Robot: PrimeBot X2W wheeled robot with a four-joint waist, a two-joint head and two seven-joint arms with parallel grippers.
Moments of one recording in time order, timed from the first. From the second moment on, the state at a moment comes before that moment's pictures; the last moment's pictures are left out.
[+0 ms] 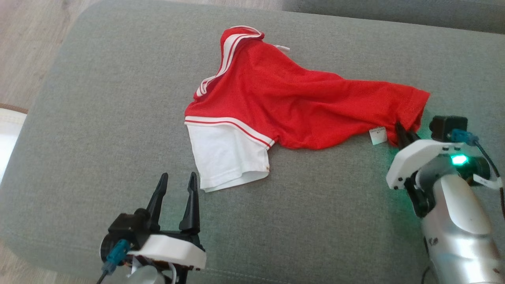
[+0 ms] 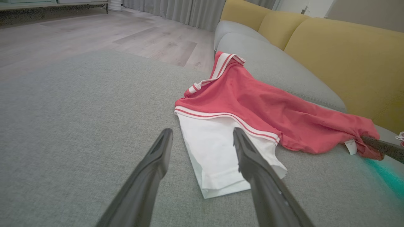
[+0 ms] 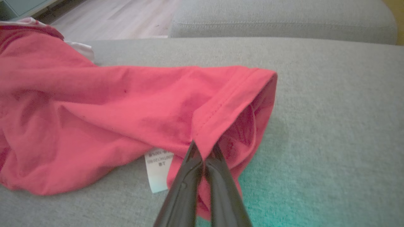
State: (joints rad) left arm -0.14 0.27 -0.63 0.16 -0.69 0.23 -0.25; right arm -0.49 -0.08 -0.07 0.74 0.06 0.12 0.10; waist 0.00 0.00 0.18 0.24
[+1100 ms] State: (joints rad) left arm -0.05 0.31 -0.61 0.12 -0.70 0.28 -0.24; right arm 0.17 -0.05 0.26 -0.18 0.28 0.12 0.27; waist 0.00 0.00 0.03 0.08
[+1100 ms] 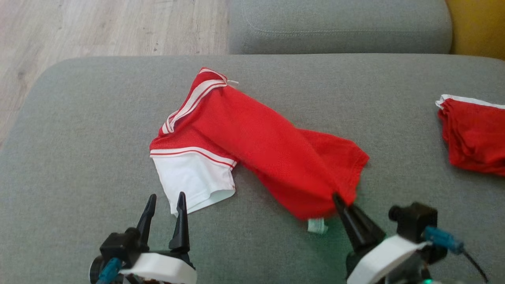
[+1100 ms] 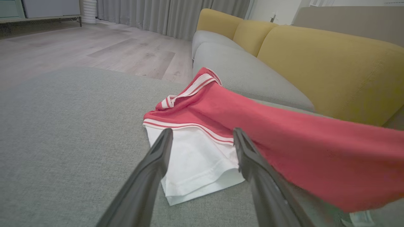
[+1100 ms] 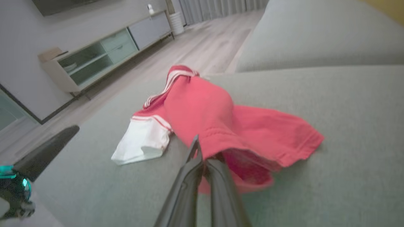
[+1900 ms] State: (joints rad) left arm -0.06 0.30 -0.64 0.13 -0.70 0.27 -0.24; right arm -0.06 -0.11 -0.01 0.08 0.15 0.12 0.31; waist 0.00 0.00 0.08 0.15
